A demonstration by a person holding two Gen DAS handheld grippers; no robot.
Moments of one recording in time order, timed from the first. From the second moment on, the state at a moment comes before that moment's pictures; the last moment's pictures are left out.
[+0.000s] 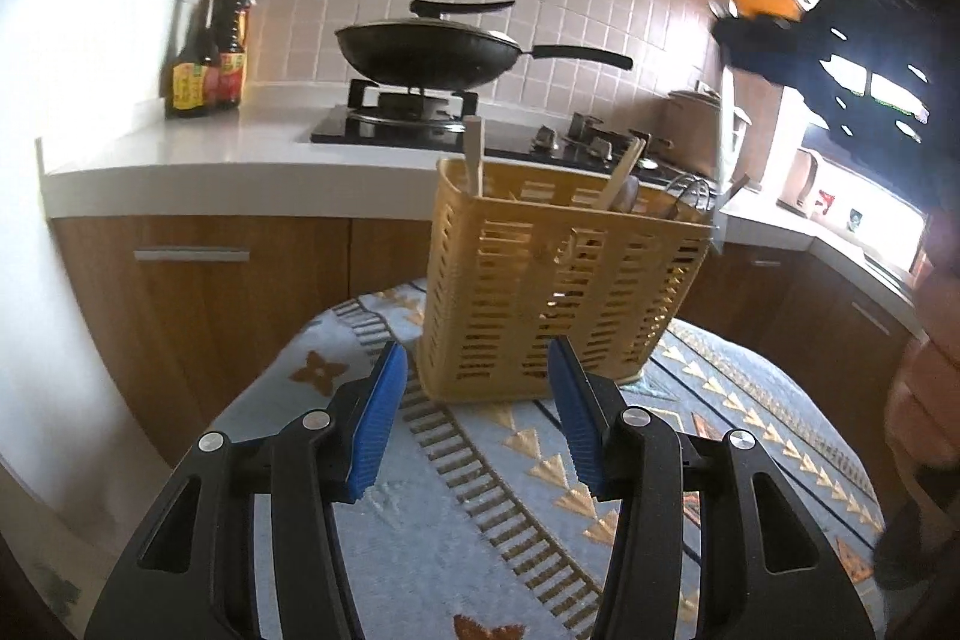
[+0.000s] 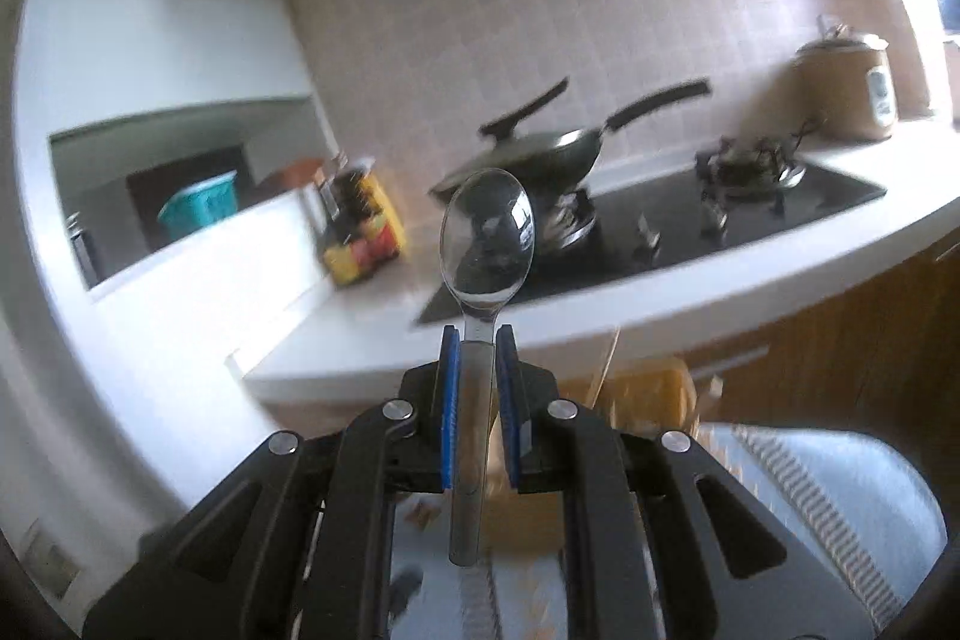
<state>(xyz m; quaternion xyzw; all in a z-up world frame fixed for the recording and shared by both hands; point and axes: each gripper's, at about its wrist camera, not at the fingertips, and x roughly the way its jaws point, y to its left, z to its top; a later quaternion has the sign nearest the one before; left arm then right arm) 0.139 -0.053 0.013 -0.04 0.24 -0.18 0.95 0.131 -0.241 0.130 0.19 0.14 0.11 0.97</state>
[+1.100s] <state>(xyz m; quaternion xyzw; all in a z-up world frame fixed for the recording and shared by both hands) 0.154 -0.053 -0.019 -0.02 0.25 -0.15 0.96 0.139 -0.234 0.070 0.11 0.12 0.04 0.99</state>
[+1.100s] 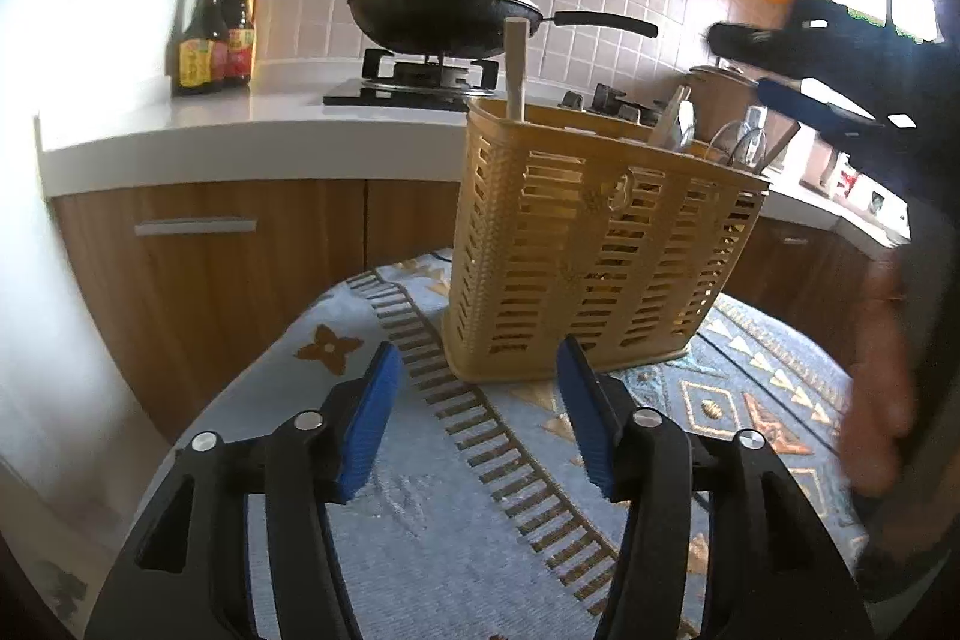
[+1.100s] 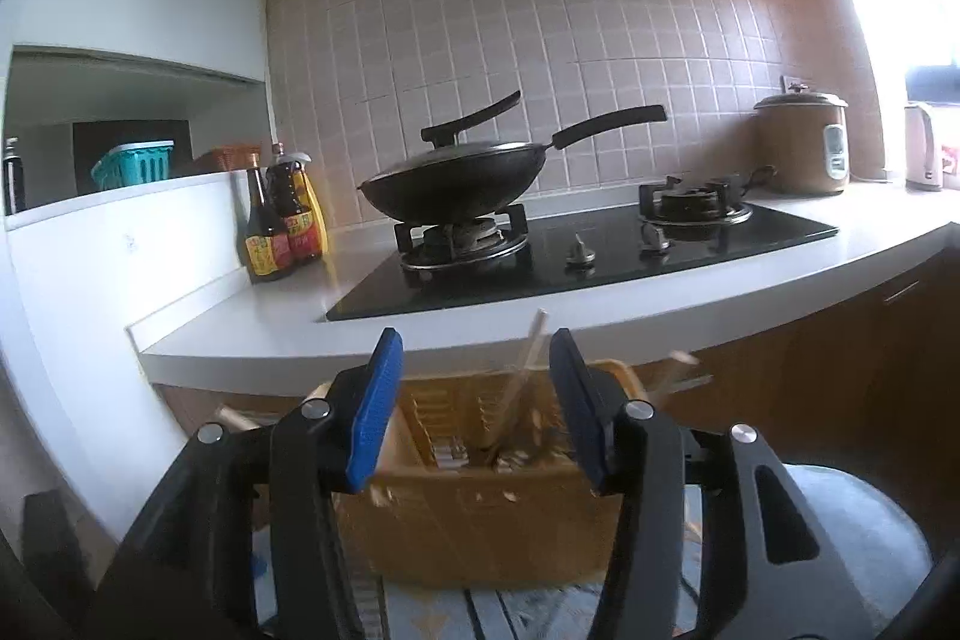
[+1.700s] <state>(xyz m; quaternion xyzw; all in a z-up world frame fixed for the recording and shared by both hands) 0.073 -0.080 0.008 0.03 0.11 -0.07 0.99 0.038 -0.256 0.010 0.04 0.12 -0.06 0.99</state>
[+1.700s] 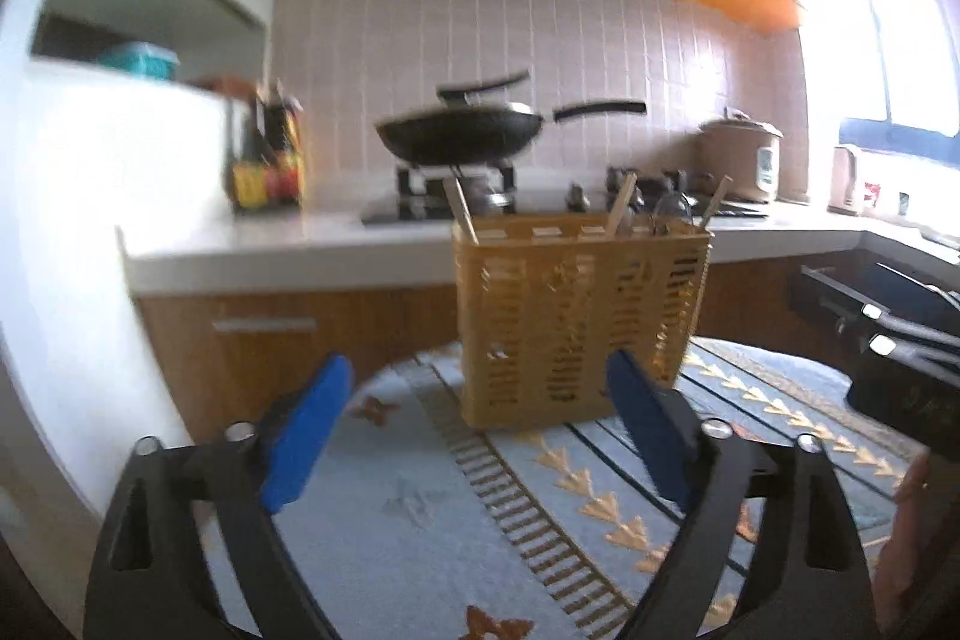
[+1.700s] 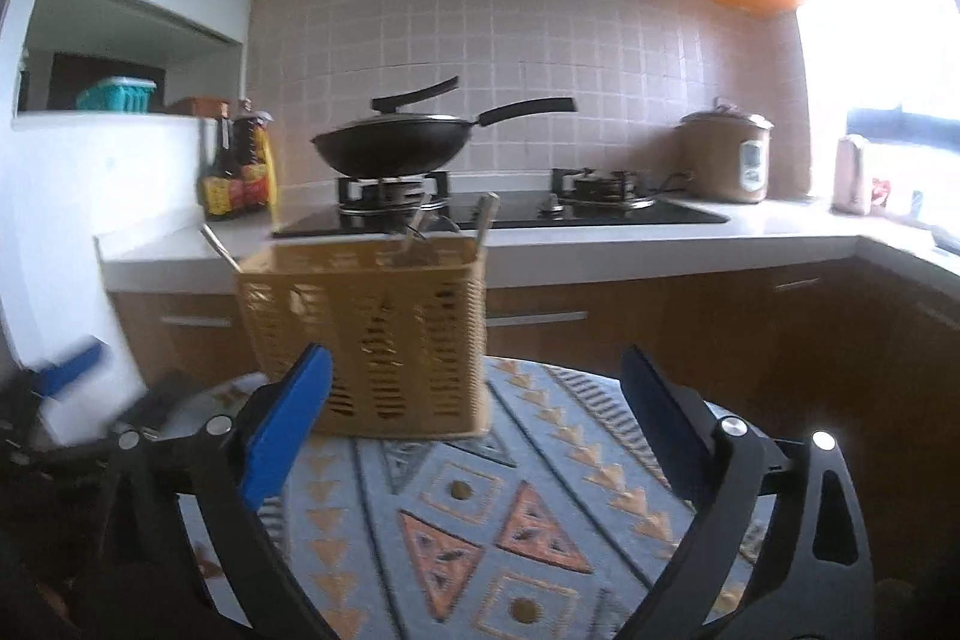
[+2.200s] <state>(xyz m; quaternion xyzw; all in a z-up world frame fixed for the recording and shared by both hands) 0.077 -0.062 0.000 0.00 0.11 -0.03 0.99 0.032 -0.255 -0.009 0.00 0.10 -0.08 0.99</state>
